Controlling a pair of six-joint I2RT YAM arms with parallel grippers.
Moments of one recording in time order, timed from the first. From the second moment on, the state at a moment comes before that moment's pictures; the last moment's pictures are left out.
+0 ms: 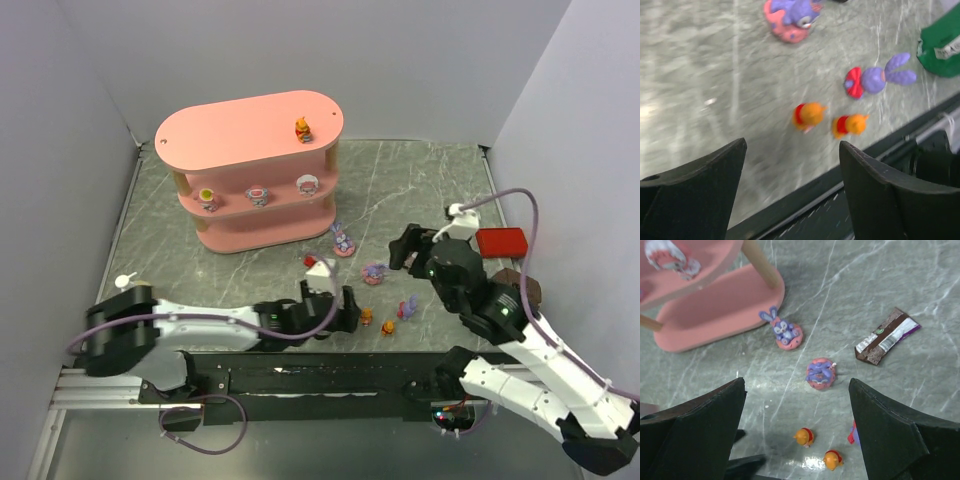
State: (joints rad) left arm -1.30 1.39 0.71 0.10 -0.48 -0.90; right arm 0.76 0.72 0.91 -0.65 0.56 0.59
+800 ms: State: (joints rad) left arm -1.36 1.91 1.09 0.03 -0.56 -0.96; right arm 0.75 0.52 0.85 -0.76 0.61 0.60
